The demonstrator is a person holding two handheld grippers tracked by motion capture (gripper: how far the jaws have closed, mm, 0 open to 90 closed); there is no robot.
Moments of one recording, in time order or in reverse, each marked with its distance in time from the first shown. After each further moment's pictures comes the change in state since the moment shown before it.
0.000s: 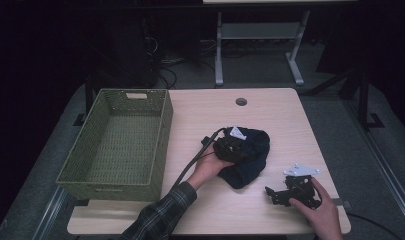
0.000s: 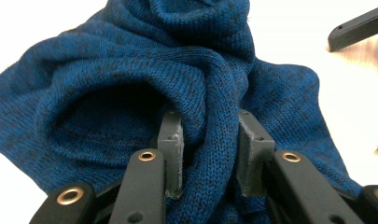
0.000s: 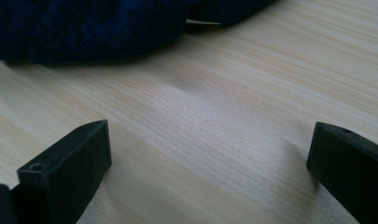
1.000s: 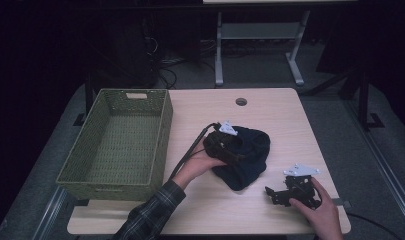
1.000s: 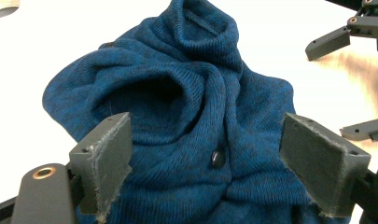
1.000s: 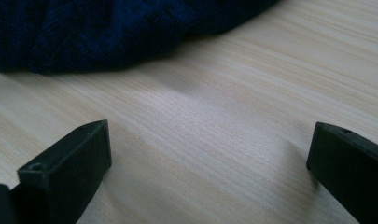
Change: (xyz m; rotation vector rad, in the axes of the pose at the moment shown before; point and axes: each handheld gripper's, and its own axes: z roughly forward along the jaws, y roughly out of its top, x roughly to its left) left arm -0.002 0.001 -0.051 -0.041 0.033 0.013; right arm 0.000 0.000 0.000 0.000 0.000 0.002
